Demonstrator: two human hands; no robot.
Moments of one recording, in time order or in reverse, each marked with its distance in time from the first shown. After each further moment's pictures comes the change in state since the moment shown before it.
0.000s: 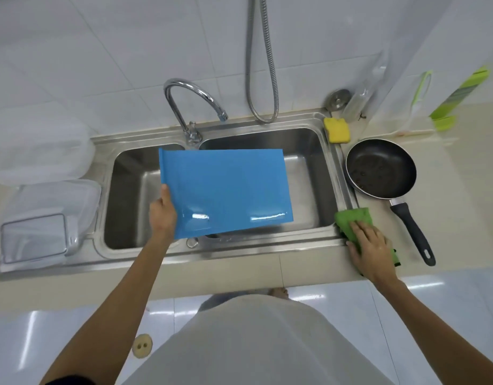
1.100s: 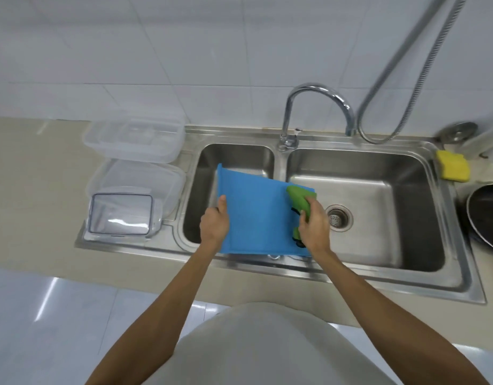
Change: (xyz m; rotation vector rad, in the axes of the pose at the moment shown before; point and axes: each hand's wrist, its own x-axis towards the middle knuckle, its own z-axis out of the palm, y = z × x) left_hand 0.080 -0.060 -0.108 0.173 -0.038 -0.095; right_hand 0.108 -0.403 0.054 0.644 0.022 -0.040
